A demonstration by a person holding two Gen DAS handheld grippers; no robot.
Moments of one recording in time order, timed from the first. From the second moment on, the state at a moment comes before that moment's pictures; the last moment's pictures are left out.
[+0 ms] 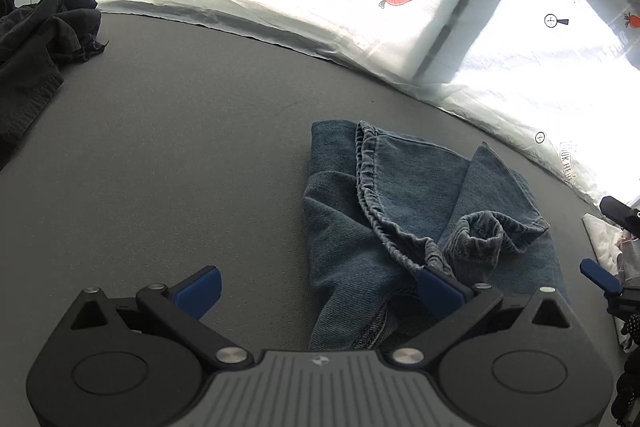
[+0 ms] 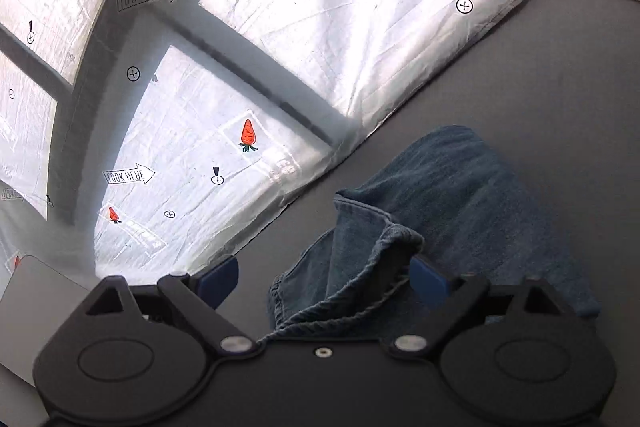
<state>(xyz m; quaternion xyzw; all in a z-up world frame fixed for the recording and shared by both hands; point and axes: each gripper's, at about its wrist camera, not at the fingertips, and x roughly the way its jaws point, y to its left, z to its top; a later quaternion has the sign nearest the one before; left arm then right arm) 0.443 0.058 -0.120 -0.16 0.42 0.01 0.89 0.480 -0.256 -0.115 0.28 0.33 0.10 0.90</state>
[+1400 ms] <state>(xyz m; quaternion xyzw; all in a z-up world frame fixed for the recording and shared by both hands) 0.469 0.059 -0.195 -0.44 0.39 0.04 0.81 0.479 -0.319 -0.226 0.10 0.43 0.13 0.89</state>
